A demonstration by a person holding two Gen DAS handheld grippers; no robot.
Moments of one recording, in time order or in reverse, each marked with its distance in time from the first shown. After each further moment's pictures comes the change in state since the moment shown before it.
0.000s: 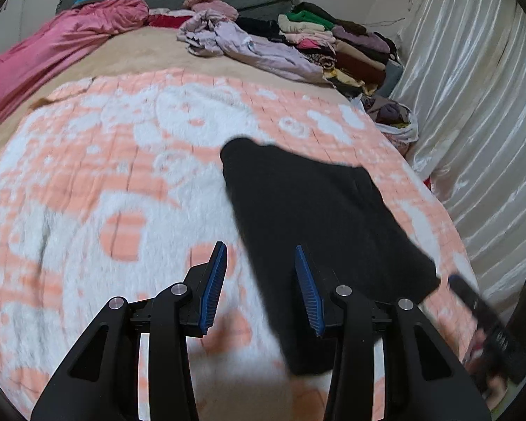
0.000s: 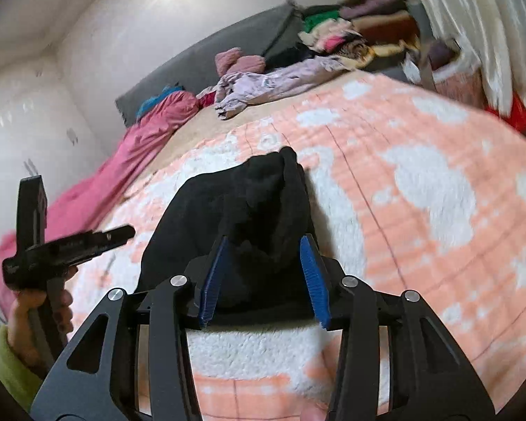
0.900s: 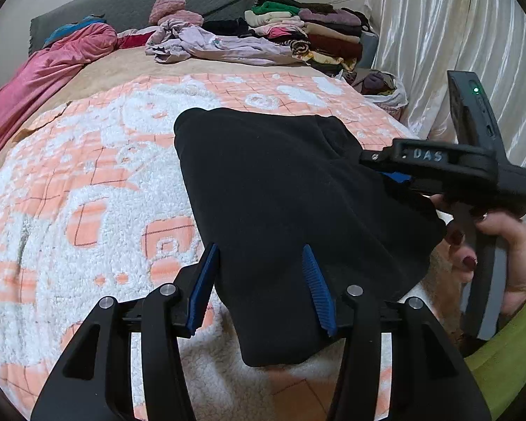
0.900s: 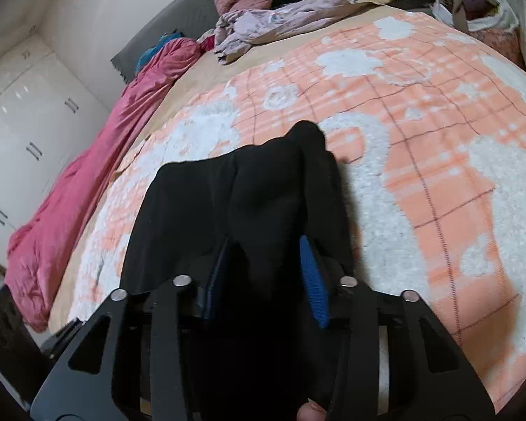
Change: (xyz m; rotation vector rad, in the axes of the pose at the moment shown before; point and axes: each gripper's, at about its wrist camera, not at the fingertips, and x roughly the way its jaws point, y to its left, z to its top) left arm 0.025 -0.043 -0.039 0.193 -0.014 0.053; right arm 0.126 -0.011 0.048 0.057 0.289 0.089
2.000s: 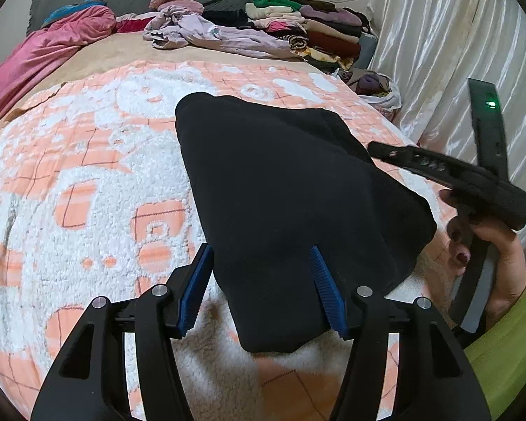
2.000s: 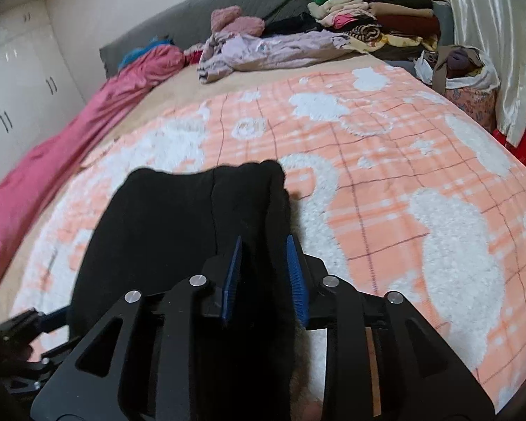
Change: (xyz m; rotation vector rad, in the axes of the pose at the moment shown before) left arm -0.001 0.007 -0.006 -0.057 0.033 -0.065; right arm -0.031 -0.002 -0.002 -0.135 -0.134 -0.206
